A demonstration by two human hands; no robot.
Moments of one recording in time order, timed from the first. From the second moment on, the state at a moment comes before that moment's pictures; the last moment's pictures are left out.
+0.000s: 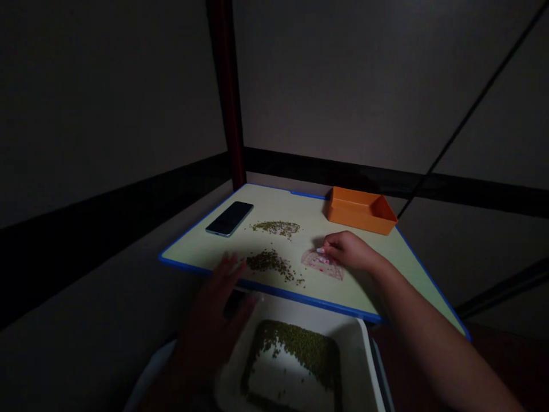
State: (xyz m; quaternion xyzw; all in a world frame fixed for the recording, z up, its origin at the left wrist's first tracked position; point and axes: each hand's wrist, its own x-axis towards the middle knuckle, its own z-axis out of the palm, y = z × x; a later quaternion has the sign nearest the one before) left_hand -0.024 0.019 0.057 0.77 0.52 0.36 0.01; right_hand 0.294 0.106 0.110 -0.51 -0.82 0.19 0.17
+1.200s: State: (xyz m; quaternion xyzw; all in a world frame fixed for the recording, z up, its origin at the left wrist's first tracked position) left_hand -0.016 0.014 0.019 0.81 0.54 0.23 0.07; right_hand 0.290 0.108 0.116 -0.51 -0.83 0.13 0.17
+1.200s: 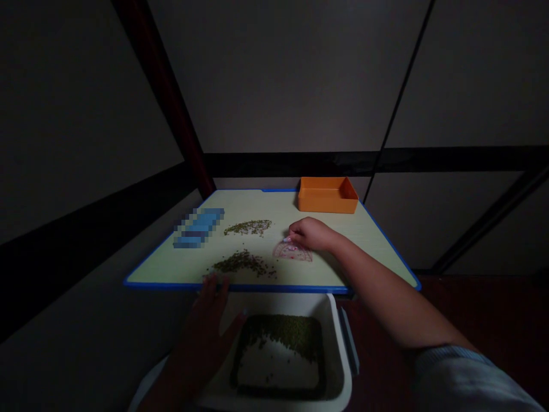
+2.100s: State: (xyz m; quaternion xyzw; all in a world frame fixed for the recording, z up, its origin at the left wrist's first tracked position) left_hand -0.008 0.012 0.022 0.78 0.57 0.24 0.05; right_hand 0.285 0.097 0.123 -0.45 -0.88 0.13 0.08
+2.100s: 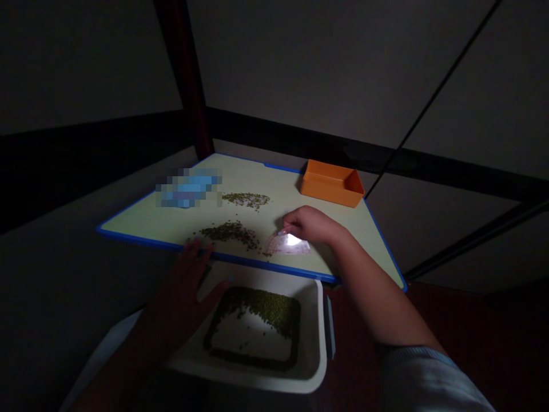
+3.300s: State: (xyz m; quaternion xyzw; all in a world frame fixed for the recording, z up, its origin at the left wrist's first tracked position) left_hand -0.001 0.011 0.028 0.78 0.58 0.25 0.04; right_hand 0.295 0.098 0.125 -0.44 -0.83 0.33 0.03
